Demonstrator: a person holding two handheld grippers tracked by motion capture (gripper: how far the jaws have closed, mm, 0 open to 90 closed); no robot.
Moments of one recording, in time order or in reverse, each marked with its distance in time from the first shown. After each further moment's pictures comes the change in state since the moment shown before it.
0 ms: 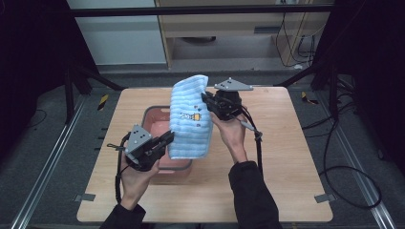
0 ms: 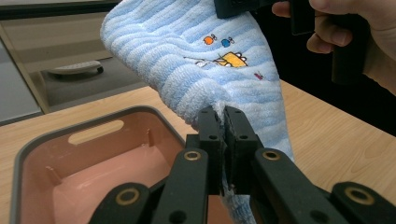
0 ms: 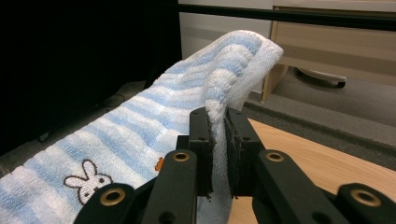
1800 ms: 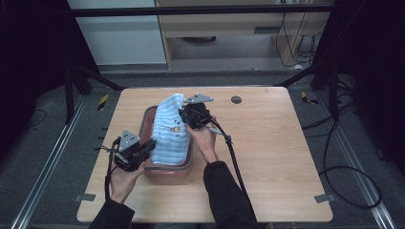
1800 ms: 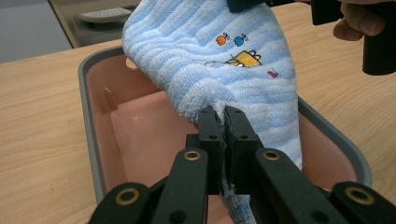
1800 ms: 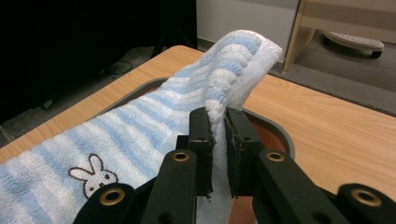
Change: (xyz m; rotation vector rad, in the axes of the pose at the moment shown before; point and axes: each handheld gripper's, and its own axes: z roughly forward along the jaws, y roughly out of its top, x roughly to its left) left arm 0.052 -0.057 0.014 0.200 0.098 -0.067; right arm 0.035 -0.056 0.097 0.138 0.037 -0.017
